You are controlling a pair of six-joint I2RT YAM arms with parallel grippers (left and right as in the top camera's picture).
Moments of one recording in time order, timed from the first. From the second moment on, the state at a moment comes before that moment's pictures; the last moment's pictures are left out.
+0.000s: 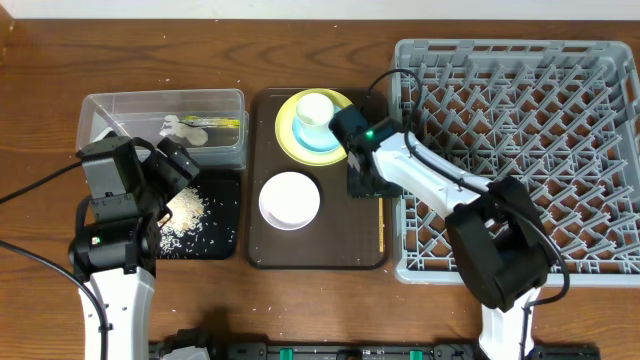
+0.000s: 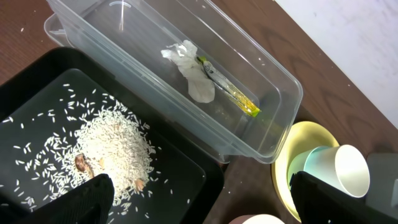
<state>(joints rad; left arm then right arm) 0.18 1.03 0.92 -0.67 0.02 -0.59 0.60 2.05 1.44 -0.92 0.12 0.66</state>
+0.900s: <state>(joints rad) 0.18 1.03 0.92 -0.67 0.02 -0.59 0.60 2.07 1.48 -0.96 0.10 0.62</state>
